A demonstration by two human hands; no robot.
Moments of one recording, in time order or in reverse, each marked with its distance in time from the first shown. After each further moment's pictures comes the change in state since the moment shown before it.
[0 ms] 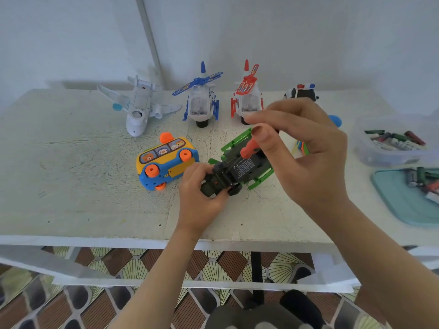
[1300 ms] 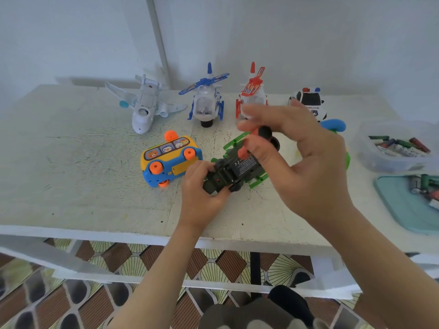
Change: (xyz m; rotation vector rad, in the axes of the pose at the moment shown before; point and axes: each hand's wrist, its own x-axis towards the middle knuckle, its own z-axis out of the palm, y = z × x) left_hand 0.003 0.002 0.001 0.000 0.017 -0.015; right_hand 0.000 -0.014 0.000 0.012 -0.122 0.001
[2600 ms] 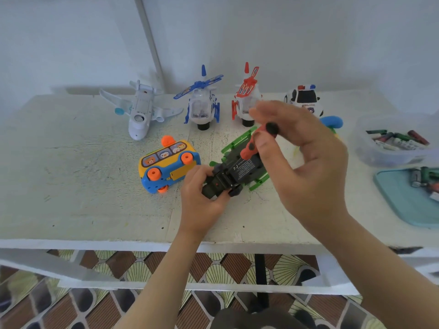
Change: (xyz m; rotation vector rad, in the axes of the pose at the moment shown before) left_hand -0.001 0.000 0.000 -0.008 -0.025 -0.010; right_hand -0.009 0.000 0.005 0.139 0.157 0.146
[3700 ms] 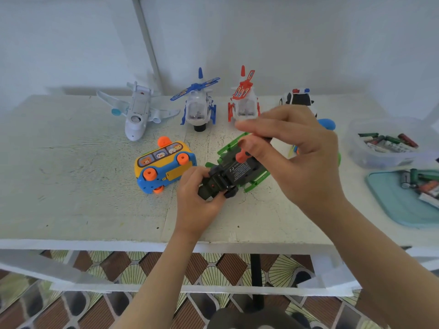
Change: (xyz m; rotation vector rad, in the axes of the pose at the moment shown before) left_hand -0.002 0.002 0.000 0.024 0.003 0.020; right_hand 0.014 0.003 -0.011 -0.082 -0.106 -0.097
